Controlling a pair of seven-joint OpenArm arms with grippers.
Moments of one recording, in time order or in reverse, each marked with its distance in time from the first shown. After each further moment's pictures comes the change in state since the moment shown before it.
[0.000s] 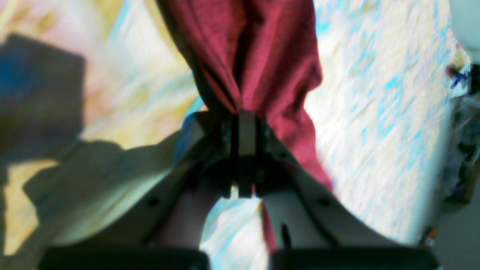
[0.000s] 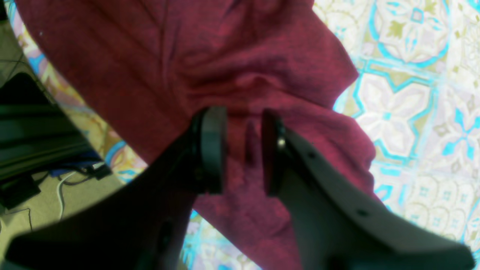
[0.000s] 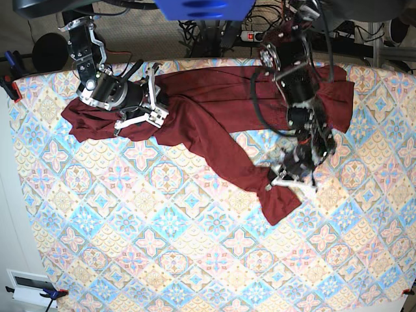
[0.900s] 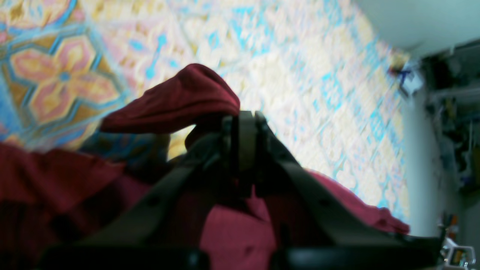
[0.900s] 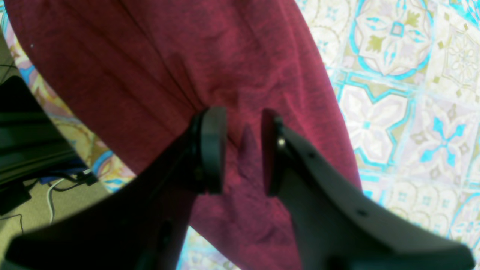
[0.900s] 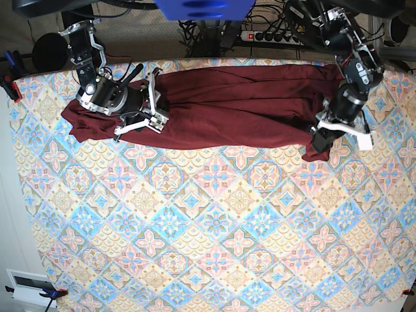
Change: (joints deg) left arm 34.1 -9.2 -0.3 49.1 -28.5 0.0 4.3; right arm 2.1 -0.2 -0.1 -0.2 0.0 0.0 0.0
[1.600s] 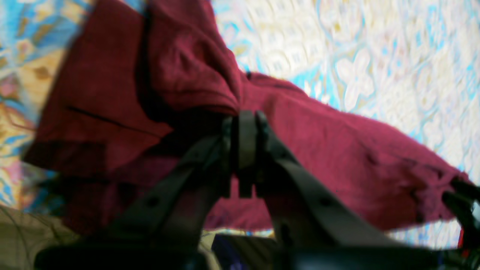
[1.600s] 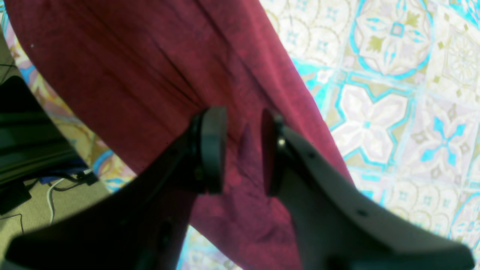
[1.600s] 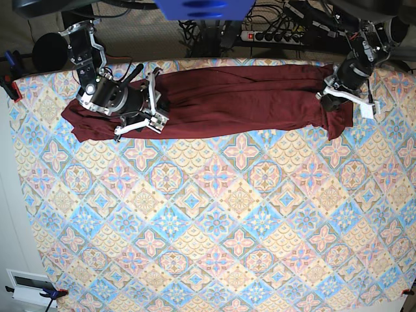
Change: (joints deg) left arm 11.0 -4.0 -0.8 -1.9 4.5 0.1 2.9; right arm 0.0 0.1 -0.2 -0.1 0.0 0.0 0.0
